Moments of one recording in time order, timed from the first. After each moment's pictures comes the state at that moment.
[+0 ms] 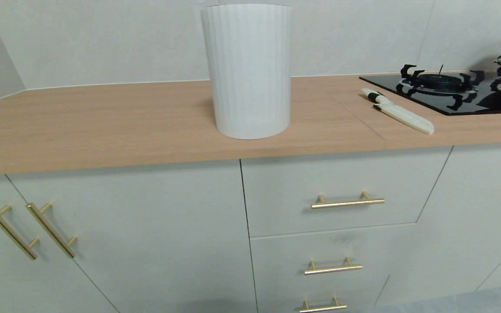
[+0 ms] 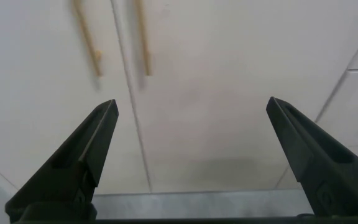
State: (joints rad) left arm 0.00 0.00 0.00 0.00 0.05 -0.01; right arm 0.00 0.00 0.00 0.00 -0.01 0.00
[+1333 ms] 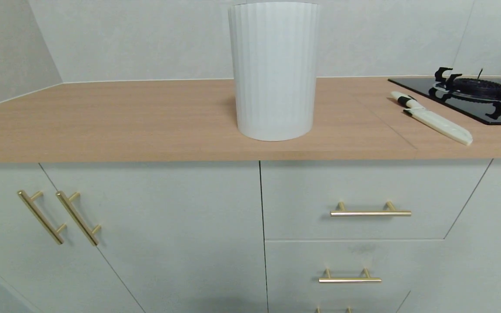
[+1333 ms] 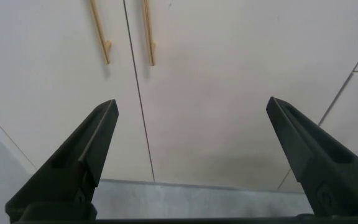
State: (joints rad) left arm 0.00 0.00 0.00 0.00 0.05 -0.01; right arm 0.00 0.00 0.00 0.00 -0.01 -0.01
